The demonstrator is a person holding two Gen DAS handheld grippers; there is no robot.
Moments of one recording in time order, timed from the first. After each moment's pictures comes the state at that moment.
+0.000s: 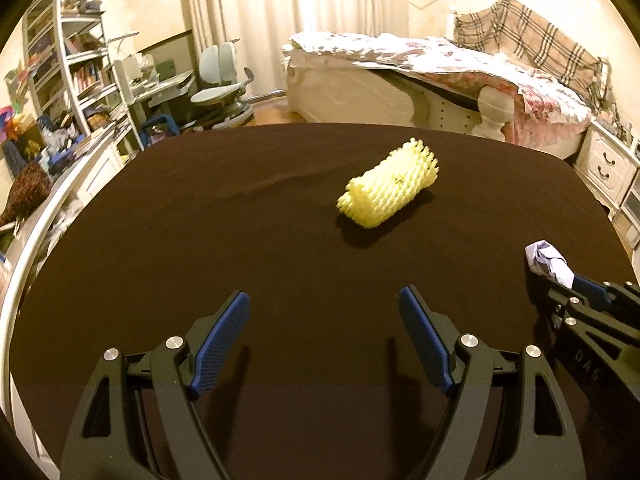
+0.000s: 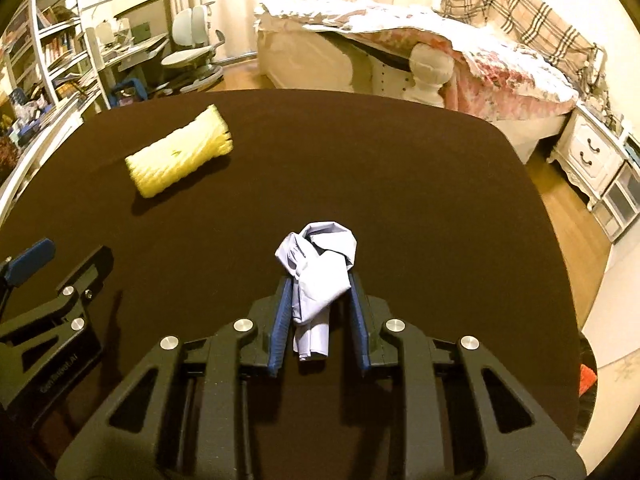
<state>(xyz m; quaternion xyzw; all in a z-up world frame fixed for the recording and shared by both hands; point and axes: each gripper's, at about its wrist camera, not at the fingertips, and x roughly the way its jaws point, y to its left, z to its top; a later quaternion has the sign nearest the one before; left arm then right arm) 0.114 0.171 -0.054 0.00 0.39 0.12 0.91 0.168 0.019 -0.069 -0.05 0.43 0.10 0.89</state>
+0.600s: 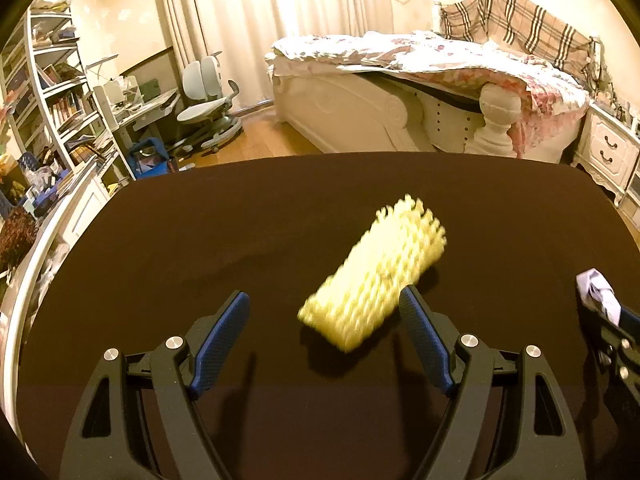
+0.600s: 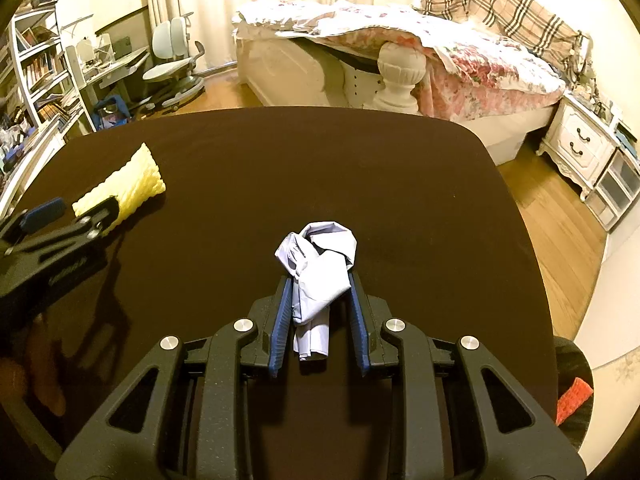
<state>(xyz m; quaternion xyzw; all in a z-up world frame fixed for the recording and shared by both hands) 0.192 0.168 -0.054 0.04 0.39 0.11 0.91 0.203 -0.011 -0.072 -0.03 0.43 0.08 0.90</state>
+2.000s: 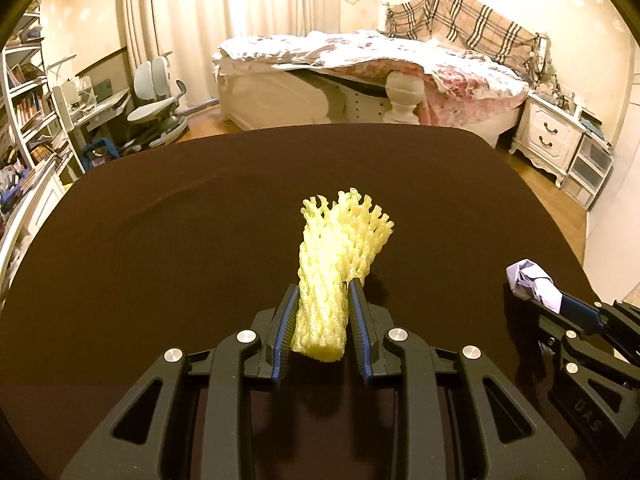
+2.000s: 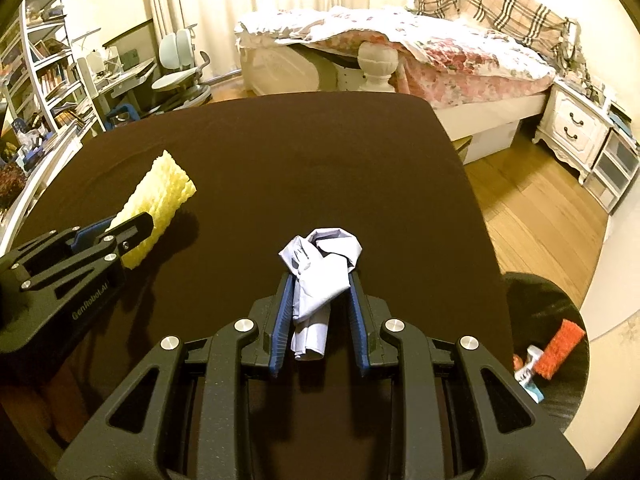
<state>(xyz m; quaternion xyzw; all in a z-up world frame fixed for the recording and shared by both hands) 0.100 0.094 -0.044 0.02 0.40 0.00 0.92 0.098 -0.063 -0.060 -0.01 0.42 0.09 0.90</state>
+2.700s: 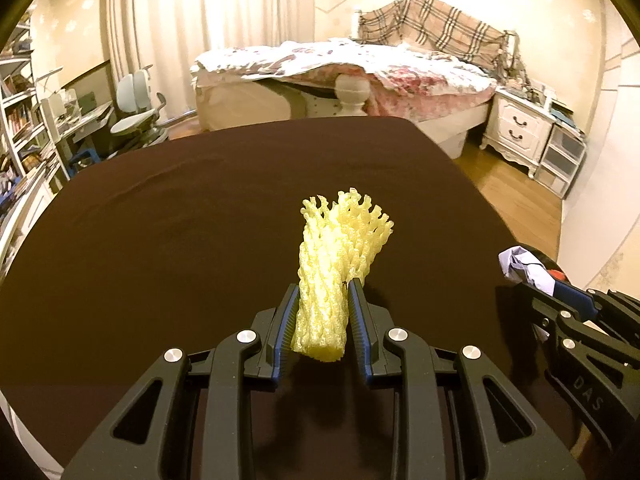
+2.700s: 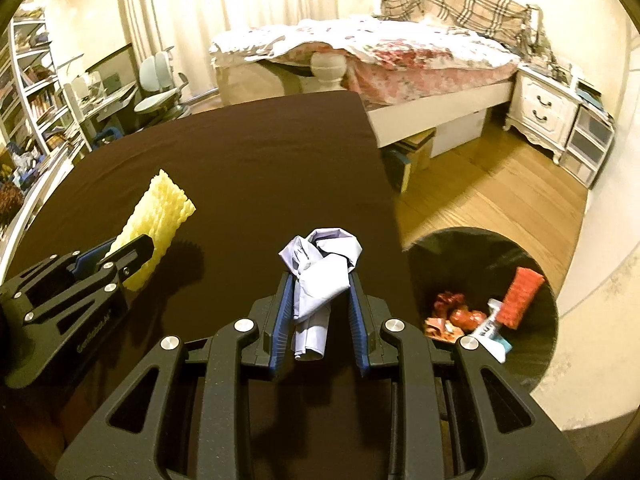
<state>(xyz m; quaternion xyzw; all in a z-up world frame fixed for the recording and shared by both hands) 0.040 0.031 -0.041 0.02 0.38 -0.04 0.93 0.030 -0.134 -0.051 0.03 0.40 0.05 0.91</state>
